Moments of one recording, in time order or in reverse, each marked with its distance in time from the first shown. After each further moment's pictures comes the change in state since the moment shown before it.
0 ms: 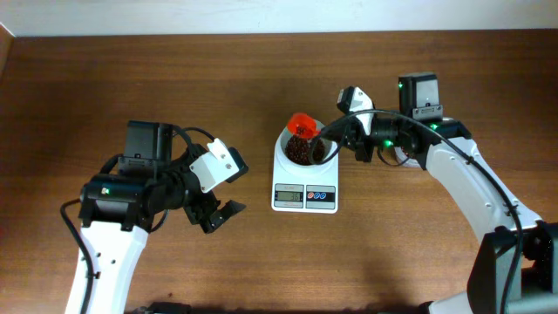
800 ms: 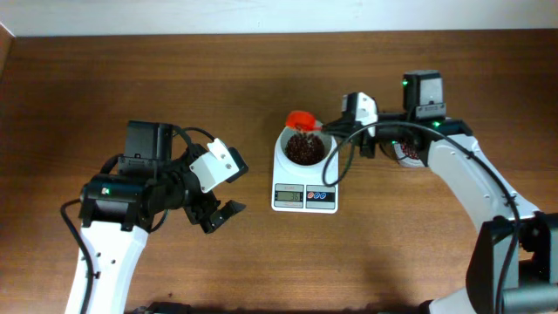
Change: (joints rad) left arm 0.000 0.000 0.000 0.000 0.000 0.000; right arm -0.047 0.038 0.000 0.055 -0.138 -0.255
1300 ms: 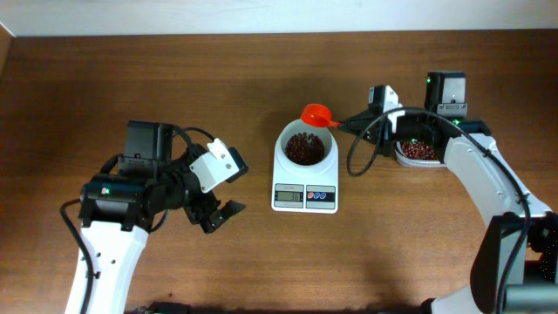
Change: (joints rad) left arm 0.000 0.000 0.000 0.000 0.000 0.000; right arm -0.090 0.005 0.000 -0.023 -0.149 0.107
